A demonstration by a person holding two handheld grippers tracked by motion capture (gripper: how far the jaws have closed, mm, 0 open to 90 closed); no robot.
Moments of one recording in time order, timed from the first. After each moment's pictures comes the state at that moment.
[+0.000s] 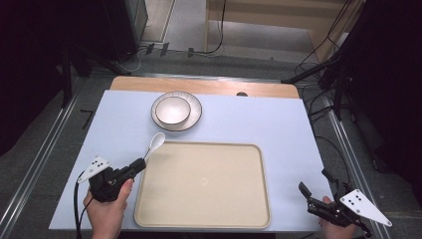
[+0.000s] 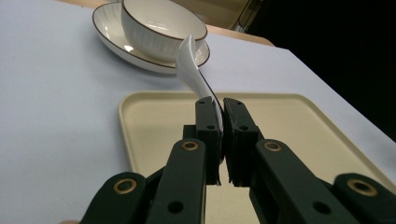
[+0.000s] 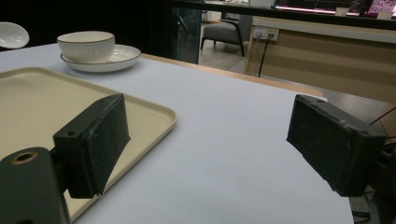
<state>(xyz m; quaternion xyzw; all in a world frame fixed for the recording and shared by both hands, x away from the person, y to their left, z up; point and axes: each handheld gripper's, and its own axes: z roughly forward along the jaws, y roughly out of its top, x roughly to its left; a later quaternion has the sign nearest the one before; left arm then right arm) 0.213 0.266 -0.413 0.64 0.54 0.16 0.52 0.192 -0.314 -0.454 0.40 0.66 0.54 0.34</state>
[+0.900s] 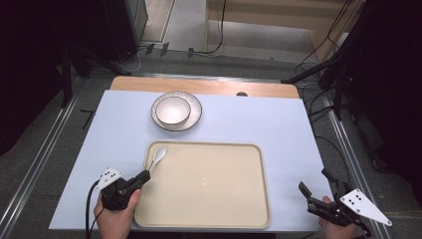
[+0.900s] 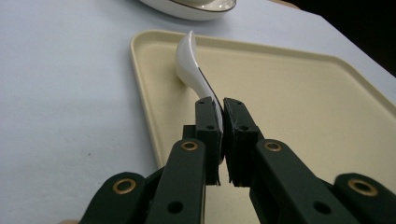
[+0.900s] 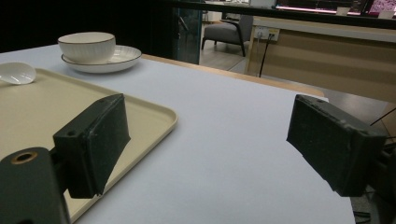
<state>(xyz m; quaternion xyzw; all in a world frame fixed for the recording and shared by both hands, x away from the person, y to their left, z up) 0.209 0.257 -0.459 0.65 0.56 0.16 0.48 0.192 -0.315 -0.454 0.40 0.66 0.54 0.34</state>
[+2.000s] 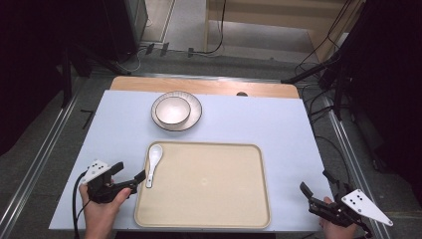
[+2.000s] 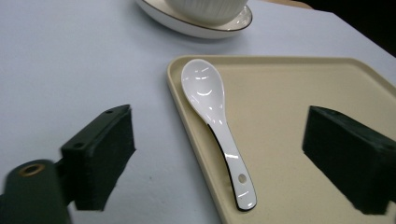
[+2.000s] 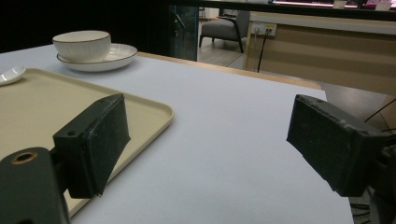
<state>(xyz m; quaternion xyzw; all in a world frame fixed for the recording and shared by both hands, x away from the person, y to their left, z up) 0.220 0.291 -0.436 0.67 0.54 0.19 0.47 0.192 -0.319 -0.458 0.41 0.65 0.54 0.33</state>
